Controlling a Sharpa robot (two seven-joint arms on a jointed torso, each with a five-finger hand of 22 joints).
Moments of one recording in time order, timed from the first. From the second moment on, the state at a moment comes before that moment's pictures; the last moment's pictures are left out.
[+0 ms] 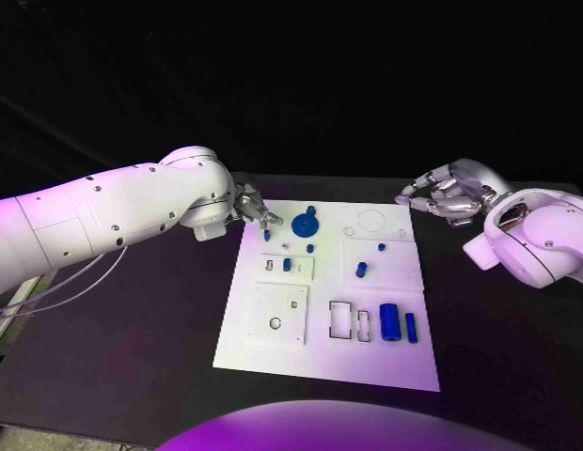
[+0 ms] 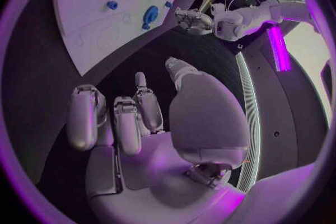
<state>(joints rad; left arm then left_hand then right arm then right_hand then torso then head) 1.26 -0.70 -0.01 1.34 -1.05 0.13 -0.62 1.02 -0.23 0.46 0.29 0.18 0.91 0.05 0.46 0.86 1.38 -0.02 1.09 1.13 1.46 -0.08 1.57 1.31 0.01 1.47 0.04 1.53 1.31 1.30 -0.93 -0.13 1.59 -0.84 -0.42 -0.13 1.19 -0.22 0.27 0.29 0.27 0.91 0.13 0.19 0.48 1.38 0.06 1.35 1.31 1.46 -0.02 1.55 1.31 0.05 1.42 0.10 1.33 1.31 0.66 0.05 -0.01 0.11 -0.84</state>
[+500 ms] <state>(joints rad) 1.26 -0.65 -0.03 1.23 -1.08 0.17 -0.61 1.03 -0.22 0.36 0.29 0.39 0.91 0.05 0.45 0.86 1.38 -0.02 1.09 1.13 1.46 -0.08 1.57 1.31 0.01 1.47 0.04 1.53 1.31 1.30 -0.93 -0.13 1.59 -0.84 -0.42 -0.13 1.19 -0.22 0.27 0.29 0.28 0.91 0.13 0.19 0.48 1.38 0.06 1.35 1.31 1.46 -0.02 1.55 1.31 0.05 1.42 0.10 1.33 1.31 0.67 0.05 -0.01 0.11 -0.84</state>
